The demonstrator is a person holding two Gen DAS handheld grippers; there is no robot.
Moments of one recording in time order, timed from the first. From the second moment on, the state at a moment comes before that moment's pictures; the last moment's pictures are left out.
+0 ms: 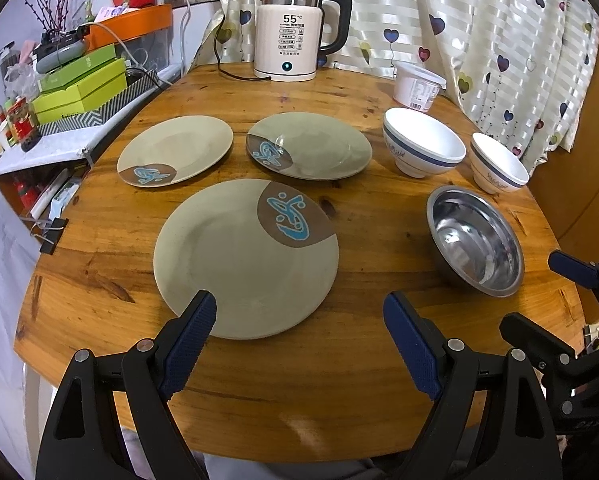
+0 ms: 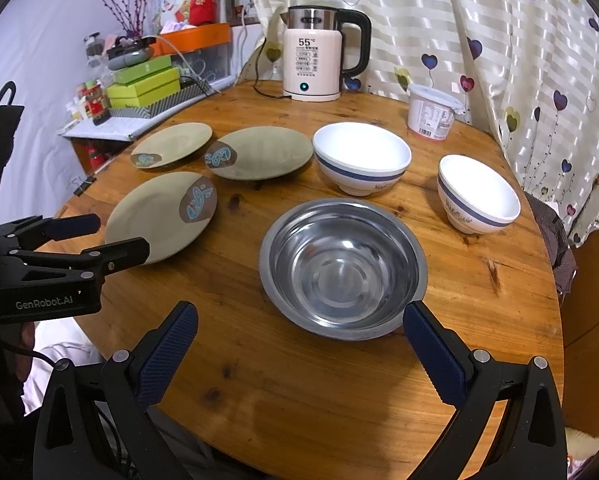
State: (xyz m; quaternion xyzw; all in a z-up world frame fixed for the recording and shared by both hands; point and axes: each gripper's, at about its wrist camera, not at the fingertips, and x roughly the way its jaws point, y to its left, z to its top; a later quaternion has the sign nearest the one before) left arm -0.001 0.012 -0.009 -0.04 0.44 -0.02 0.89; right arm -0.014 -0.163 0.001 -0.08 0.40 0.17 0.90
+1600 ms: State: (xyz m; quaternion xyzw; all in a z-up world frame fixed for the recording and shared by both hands) left arm 0.005 0.009 -0.014 -0.04 0.44 -0.03 0.90; right arm -0.007 -0.165 0.009 -0.06 0.38 0.18 0.90
